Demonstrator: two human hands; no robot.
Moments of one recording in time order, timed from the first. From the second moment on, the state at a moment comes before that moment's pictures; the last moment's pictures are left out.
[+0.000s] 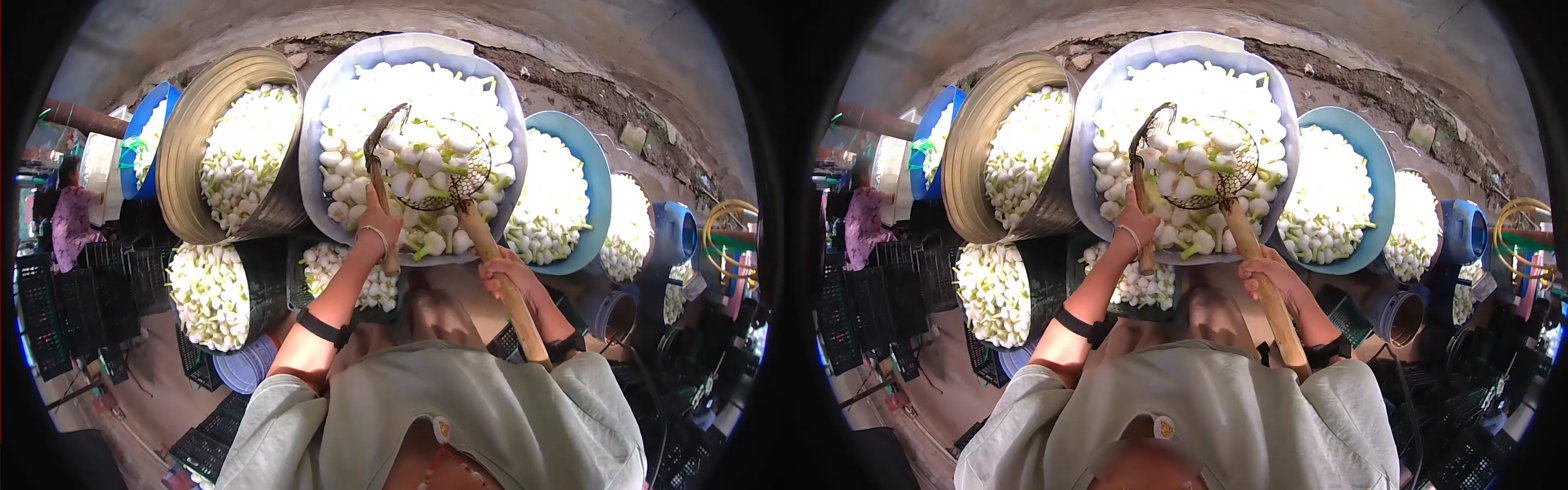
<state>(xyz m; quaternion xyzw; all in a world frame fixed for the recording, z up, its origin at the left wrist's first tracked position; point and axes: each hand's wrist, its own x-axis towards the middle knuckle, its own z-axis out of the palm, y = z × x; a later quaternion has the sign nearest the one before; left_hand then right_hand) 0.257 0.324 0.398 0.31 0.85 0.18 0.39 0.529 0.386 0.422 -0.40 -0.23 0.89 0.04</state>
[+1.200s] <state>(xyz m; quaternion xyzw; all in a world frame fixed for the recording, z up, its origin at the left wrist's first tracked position) 0.189 0.009 0.430 0.32 0.77 0.47 0.30 0.492 0.141 0.499 -0.58 -0.65 0.49 0.10</state>
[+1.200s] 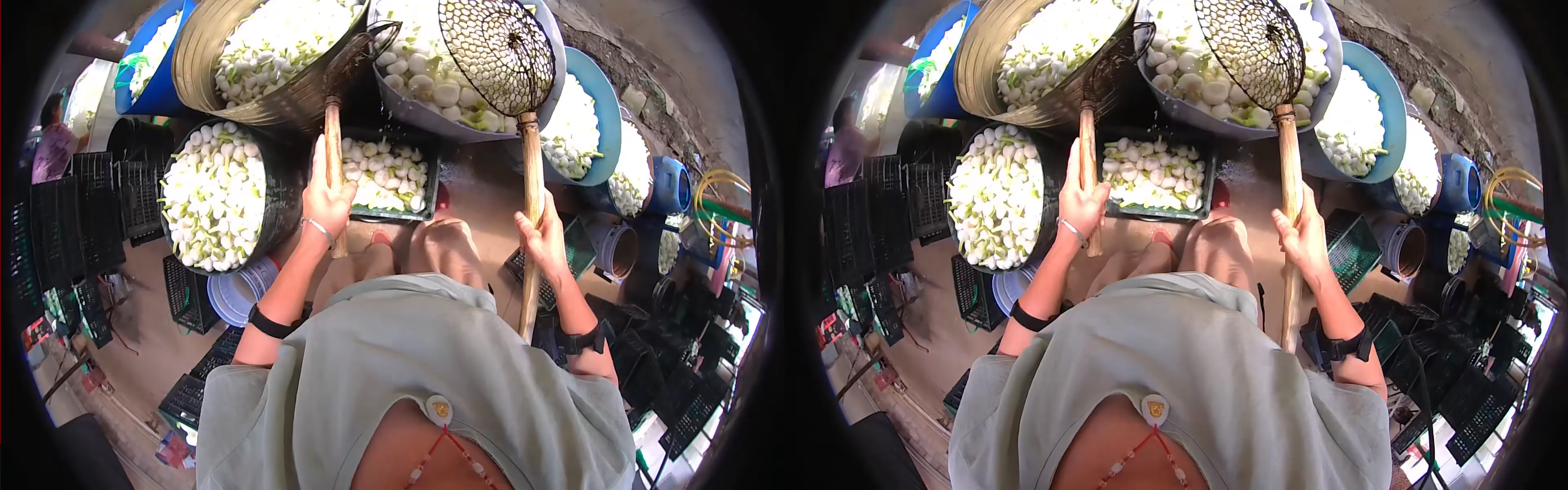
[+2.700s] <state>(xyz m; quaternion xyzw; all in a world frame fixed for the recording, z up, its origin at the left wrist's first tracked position) 0.230 0.294 0.333 0.01 0.71 0.40 0.58 0.534 0.421 0.369 -0.46 -0.24 0.85 -0.08</state>
